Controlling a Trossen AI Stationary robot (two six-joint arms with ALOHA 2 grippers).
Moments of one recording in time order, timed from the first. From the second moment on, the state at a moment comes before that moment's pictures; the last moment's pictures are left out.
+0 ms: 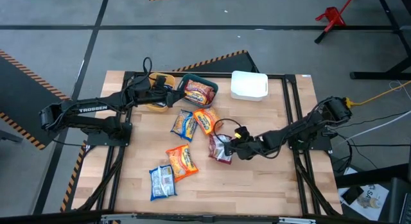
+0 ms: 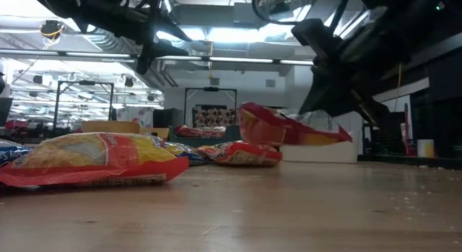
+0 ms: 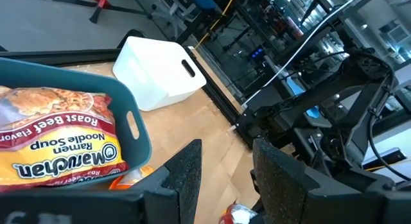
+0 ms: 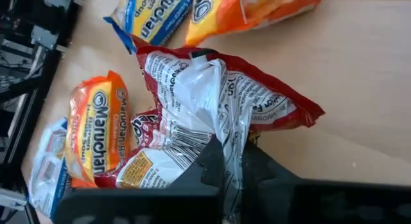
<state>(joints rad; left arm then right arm) 0.42 0.98 0.59 0.21 0.12 -0.78 0.36 1.59 0.74 0.00 0.48 1.45</state>
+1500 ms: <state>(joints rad) 0.35 1.12 0.59 0.38 0.22 -0.93 -0.08 1.43 0.76 0.50 0.31 0.88</state>
